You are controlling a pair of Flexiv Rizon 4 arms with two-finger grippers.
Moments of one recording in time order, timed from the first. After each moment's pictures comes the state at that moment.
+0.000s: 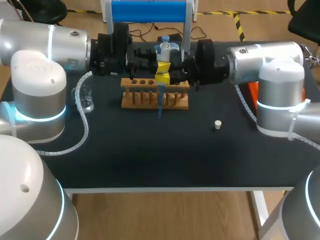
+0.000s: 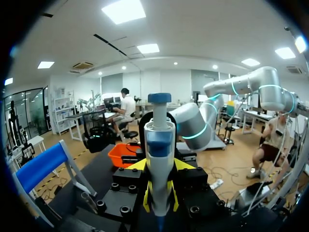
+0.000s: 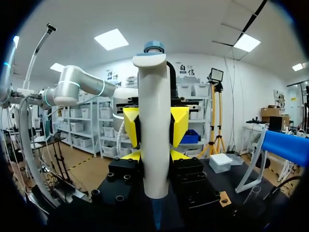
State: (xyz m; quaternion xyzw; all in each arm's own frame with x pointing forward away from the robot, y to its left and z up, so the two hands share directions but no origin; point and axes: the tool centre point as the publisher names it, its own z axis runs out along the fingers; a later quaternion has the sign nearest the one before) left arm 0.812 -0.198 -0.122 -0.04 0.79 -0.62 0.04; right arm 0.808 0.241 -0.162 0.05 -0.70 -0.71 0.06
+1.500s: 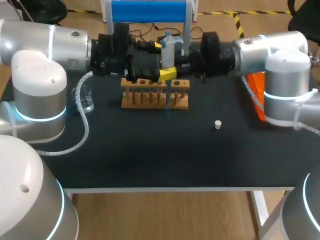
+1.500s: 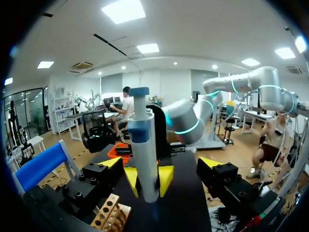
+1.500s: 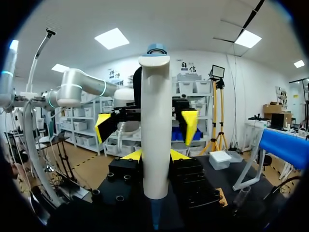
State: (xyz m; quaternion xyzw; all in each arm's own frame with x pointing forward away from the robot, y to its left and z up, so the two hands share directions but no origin) left arm 0.812 -0.199 -0.122 -0.04 0.79 -0.62 0.04; right arm 0.826 0.220 -0.157 0.05 -0.71 -0.70 0.07
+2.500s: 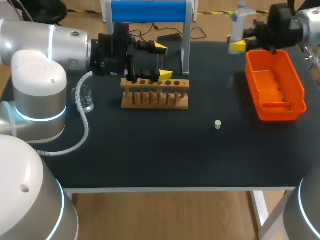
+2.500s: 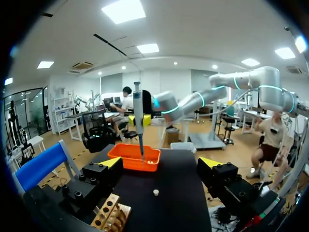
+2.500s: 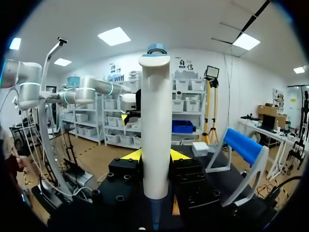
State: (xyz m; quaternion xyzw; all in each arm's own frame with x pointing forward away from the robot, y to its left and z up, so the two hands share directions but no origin) left arm 0.812 -0.199 -0.122 -0.04 0.79 -0.62 0.04; right arm 0.888 0.031 -0.130 0.06 -0.74 -0.67 0.05
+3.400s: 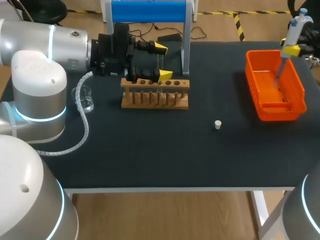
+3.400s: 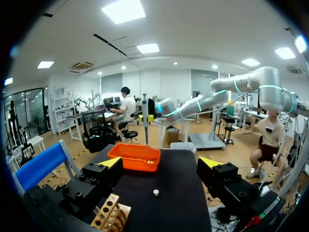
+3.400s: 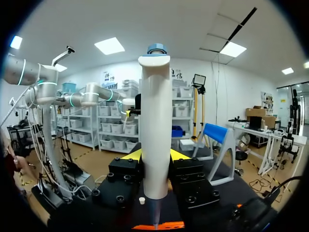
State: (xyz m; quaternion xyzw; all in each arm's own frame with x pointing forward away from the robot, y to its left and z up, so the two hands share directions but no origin) left arm 0.812 -0.199 -0.122 -0.04 0.79 -0.62 0.04; right arm 0.912 -0.126 -0.161 0.03 -0.71 -0.70 0.03
